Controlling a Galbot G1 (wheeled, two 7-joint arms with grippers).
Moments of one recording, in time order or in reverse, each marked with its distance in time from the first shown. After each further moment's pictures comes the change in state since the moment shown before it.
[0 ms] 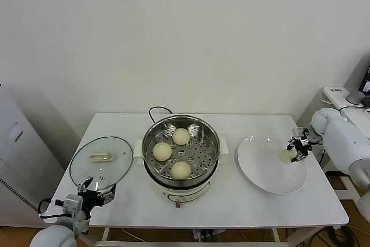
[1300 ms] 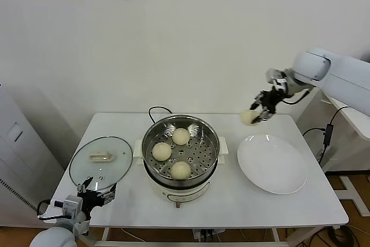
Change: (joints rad) left arm 0.023 -0.011 -0.013 -0.042 0.011 0.009 -0.015; right arm 0.846 -0.131 -1.043 0.849 1.117 -0.593 0.084
